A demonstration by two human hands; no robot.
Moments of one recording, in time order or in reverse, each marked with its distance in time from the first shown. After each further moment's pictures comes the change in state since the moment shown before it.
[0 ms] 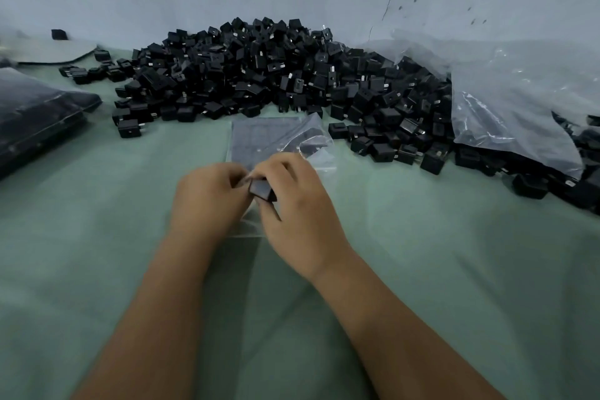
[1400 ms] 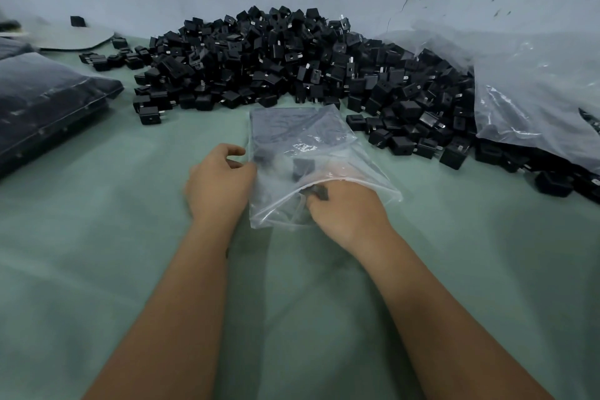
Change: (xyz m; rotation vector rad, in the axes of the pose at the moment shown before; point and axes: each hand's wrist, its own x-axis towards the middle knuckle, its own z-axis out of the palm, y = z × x) left_hand 0.006 -0.011 0.002 -0.259 0.094 -0.400; right_hand 0.003 0.029 -0.010 -0.249 -0.415 0.460
